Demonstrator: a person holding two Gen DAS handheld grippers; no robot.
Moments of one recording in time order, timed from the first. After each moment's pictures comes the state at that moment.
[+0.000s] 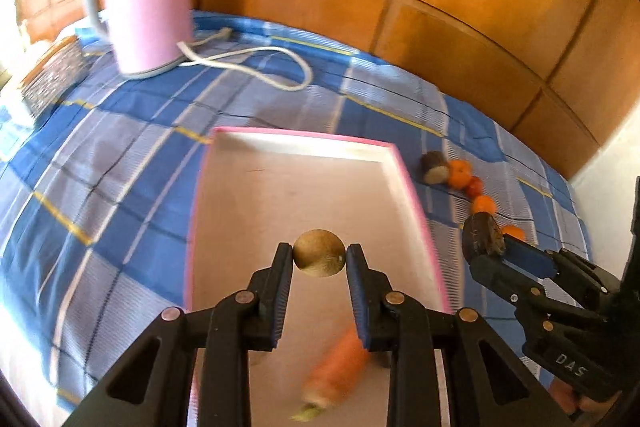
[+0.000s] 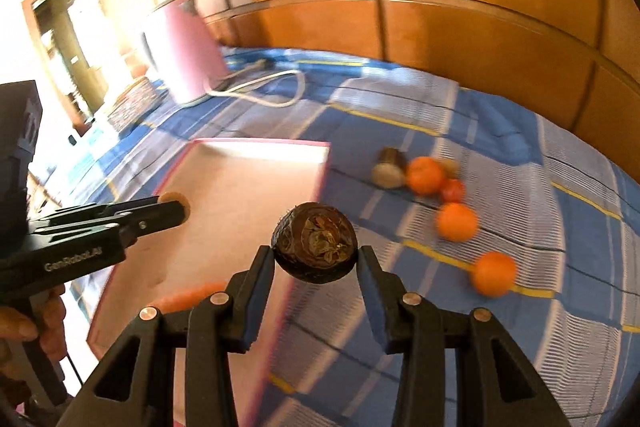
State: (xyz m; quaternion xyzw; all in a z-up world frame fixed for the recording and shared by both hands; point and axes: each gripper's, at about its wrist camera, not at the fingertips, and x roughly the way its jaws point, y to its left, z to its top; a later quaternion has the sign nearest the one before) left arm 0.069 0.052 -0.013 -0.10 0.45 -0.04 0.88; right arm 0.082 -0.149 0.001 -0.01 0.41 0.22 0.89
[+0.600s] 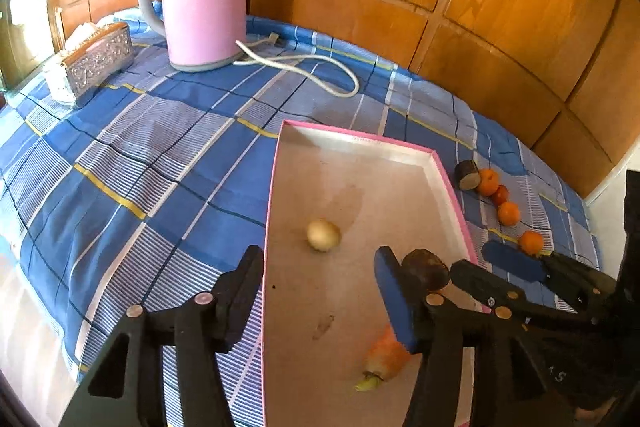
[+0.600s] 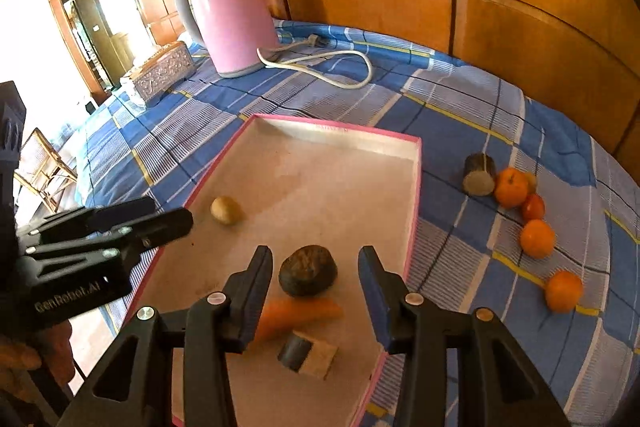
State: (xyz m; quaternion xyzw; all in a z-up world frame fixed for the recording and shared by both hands) left arm 0.034 0.081 -0.014 -0.11 0.43 0.00 0.90; right arm 0.077 -0.090 -0.010 -0.04 0.43 0.24 0.87
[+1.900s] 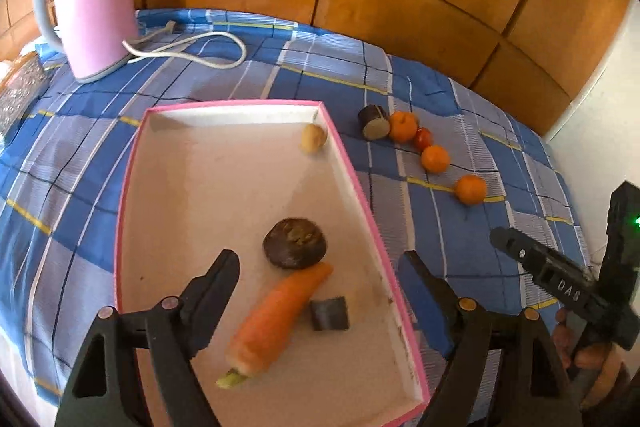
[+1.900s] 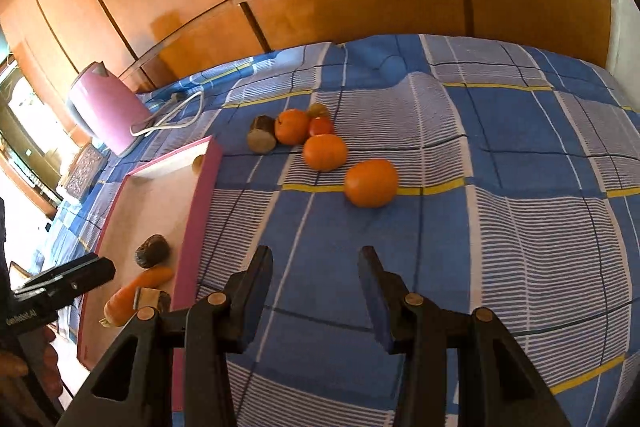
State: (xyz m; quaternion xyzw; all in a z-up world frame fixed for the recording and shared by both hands) left arm 0.053 -0.012 -0.018 -0.06 0.48 -0.11 0.87; right arm 0.052 -0.270 -0.037 0.13 0.42 0.09 0.89
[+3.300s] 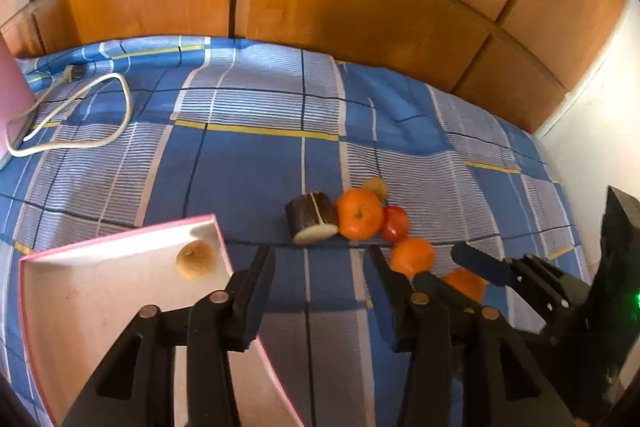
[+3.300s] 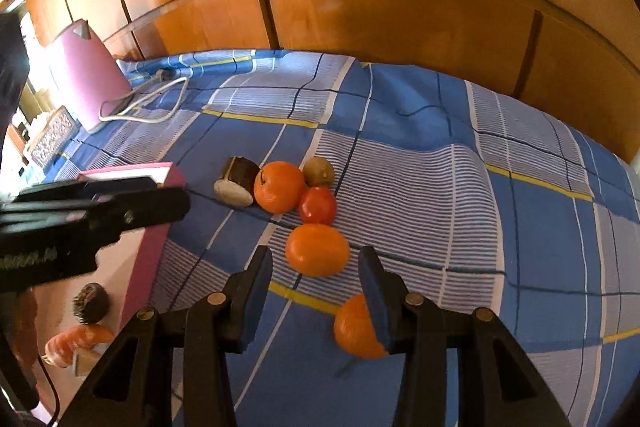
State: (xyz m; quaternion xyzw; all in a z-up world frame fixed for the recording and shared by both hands) left arm 0.201 -0.094 -0.033 -0.03 0.49 -0.18 0.85; right arm 0.158 -0.245 -0.042 0.01 0.43 0.10 0.90
